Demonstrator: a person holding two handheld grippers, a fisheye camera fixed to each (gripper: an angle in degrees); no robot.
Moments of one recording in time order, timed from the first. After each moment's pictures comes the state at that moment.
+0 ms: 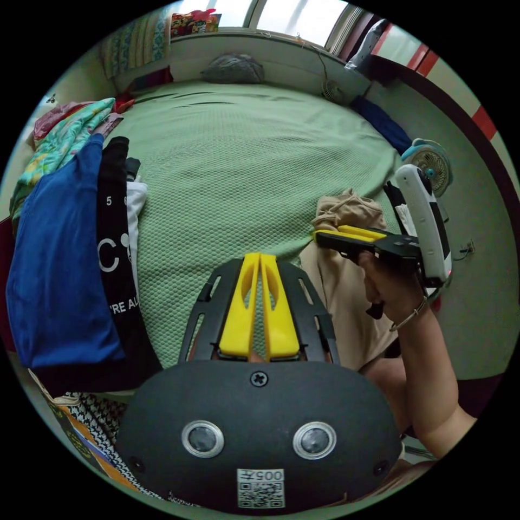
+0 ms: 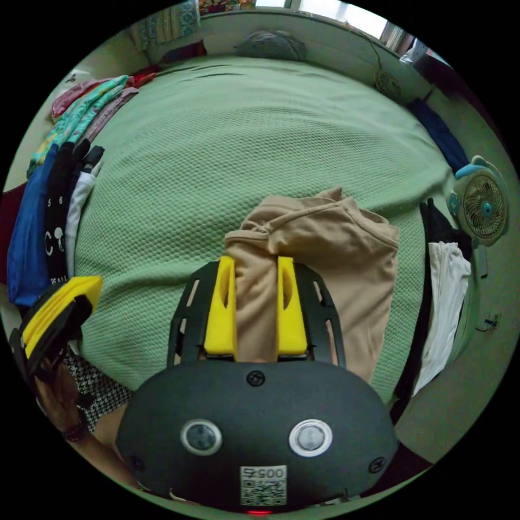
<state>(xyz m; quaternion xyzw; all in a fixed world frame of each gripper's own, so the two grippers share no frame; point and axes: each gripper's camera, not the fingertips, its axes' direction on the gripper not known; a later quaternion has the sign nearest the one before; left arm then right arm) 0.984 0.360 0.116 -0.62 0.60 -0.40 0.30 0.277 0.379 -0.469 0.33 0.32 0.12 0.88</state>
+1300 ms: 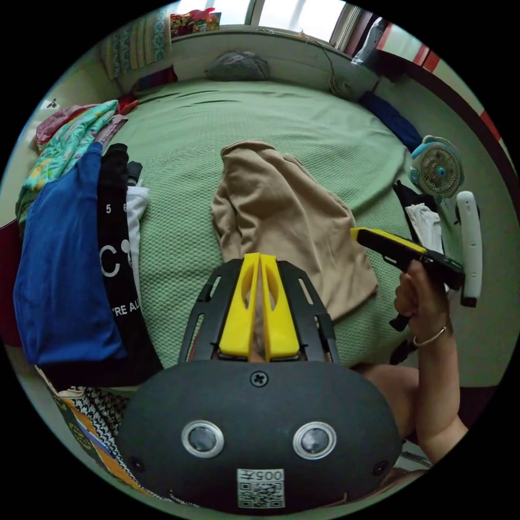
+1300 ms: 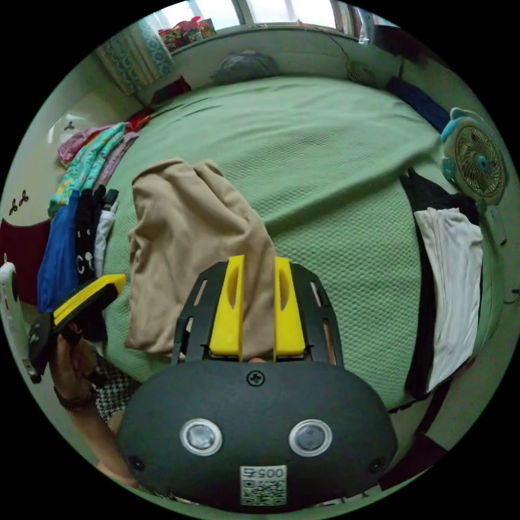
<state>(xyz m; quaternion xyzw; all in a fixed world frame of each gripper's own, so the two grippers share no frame) 1.006 0.354 0.125 -0.65 0.59 -0.37 0.31 0.302 0.376 -0.529 0.40 0.24 0.12 0.88</state>
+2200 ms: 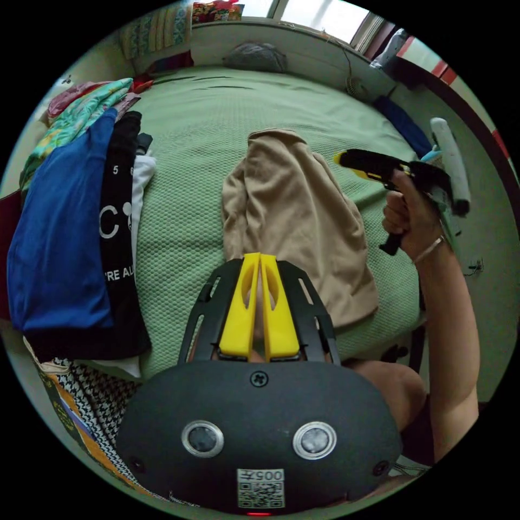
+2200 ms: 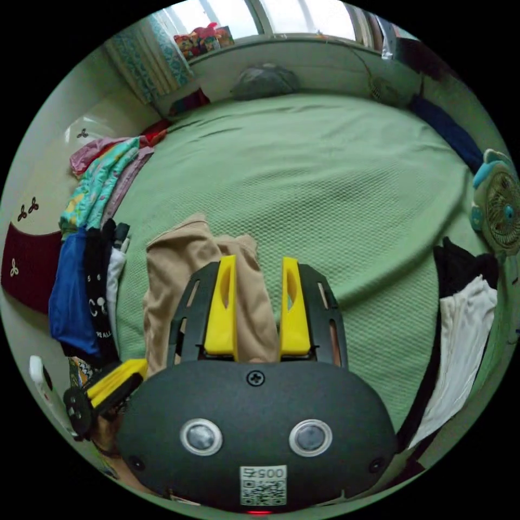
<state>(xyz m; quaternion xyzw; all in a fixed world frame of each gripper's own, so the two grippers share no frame) 1.005 0.338 0.111 -0.67 0.57 -0.38 0.27 0.304 0.322 -0.599 0.43 0.22 0.08 0.88</state>
